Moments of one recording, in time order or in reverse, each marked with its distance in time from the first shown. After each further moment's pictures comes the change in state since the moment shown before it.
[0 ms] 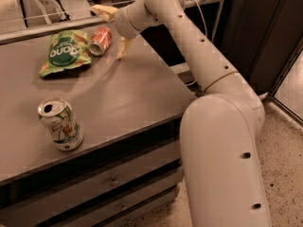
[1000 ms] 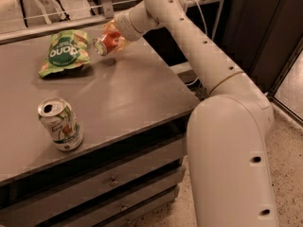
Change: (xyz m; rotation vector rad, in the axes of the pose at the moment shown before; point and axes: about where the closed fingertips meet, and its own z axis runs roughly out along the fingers) arm 0.011 0.009 -0.002 -0.002 0.060 0.025
